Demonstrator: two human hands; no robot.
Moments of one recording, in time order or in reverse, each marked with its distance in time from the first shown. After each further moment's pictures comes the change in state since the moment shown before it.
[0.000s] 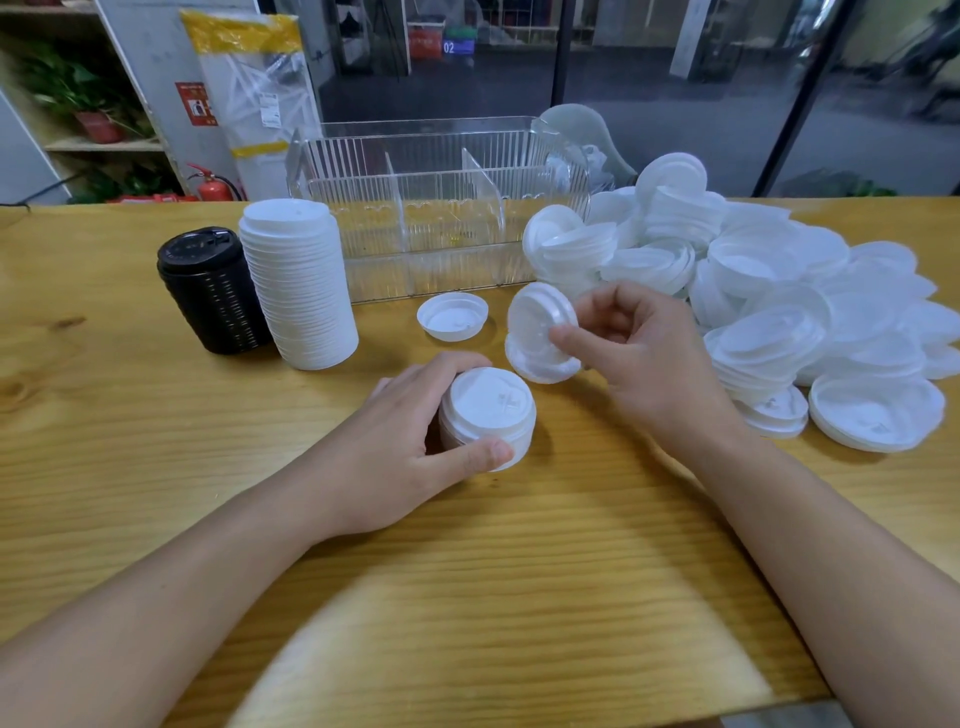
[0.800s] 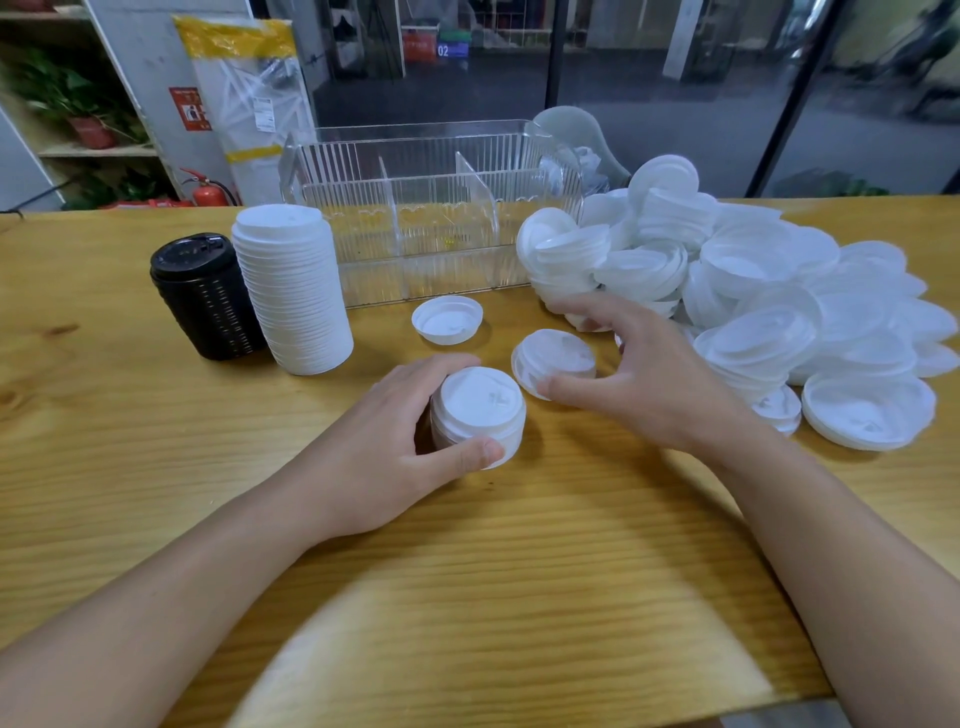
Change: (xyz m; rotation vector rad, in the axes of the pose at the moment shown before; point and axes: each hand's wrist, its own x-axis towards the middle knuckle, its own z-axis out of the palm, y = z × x) left_hand 0.001 -0.006 -0.001 -0.039 0.047 -0.004; right_hand -0.004 -0.005 -0.016 -0.502 -0.196 -0.055
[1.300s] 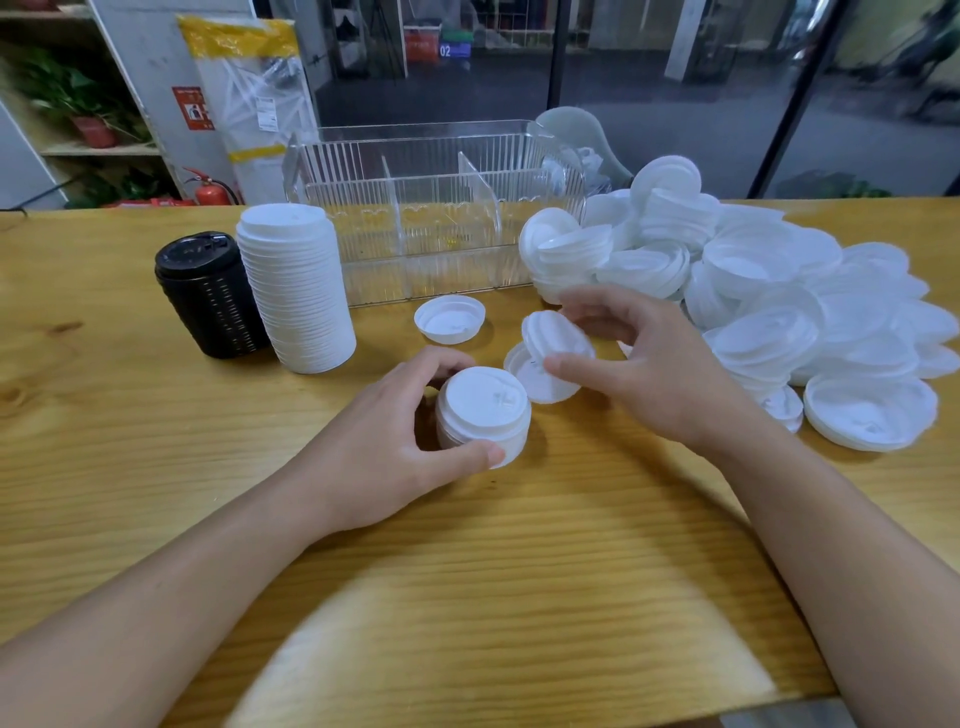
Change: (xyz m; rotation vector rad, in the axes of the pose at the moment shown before) left_hand 0.001 -0.001 0.001 -0.091 0.041 -0.005; right_hand 0.003 0.002 -0.004 0.228 0.022 -0.037
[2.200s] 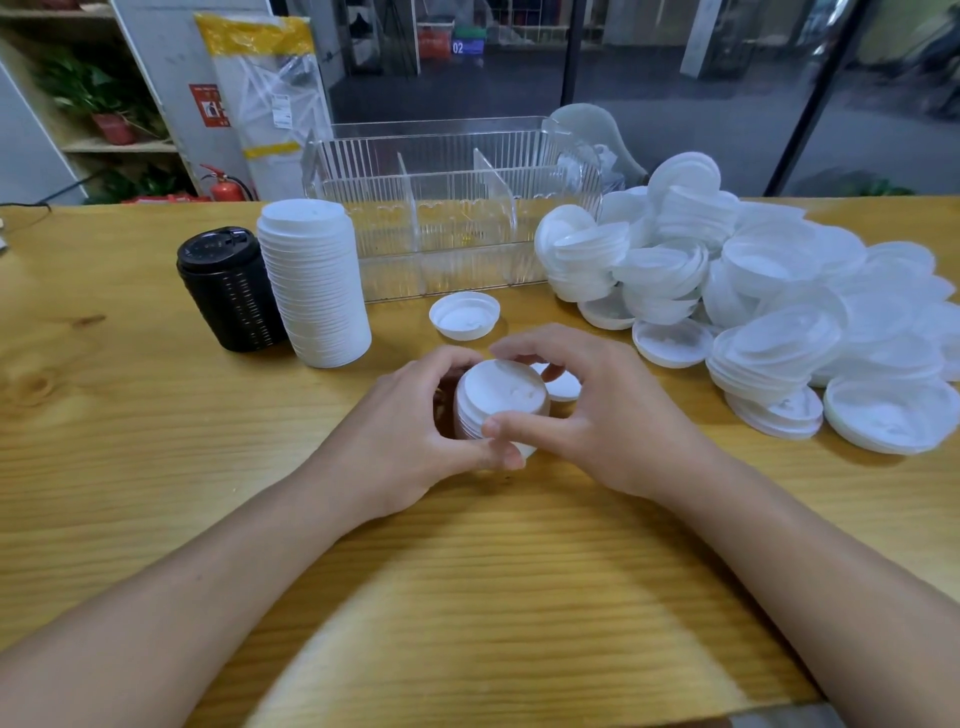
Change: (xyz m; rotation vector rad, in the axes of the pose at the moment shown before) left_hand 0.006 -0.002 0.006 -0.036 0.055 -0.039; right_hand -0.018 -0.023 0.050 -0.162 -0.123 -0.223
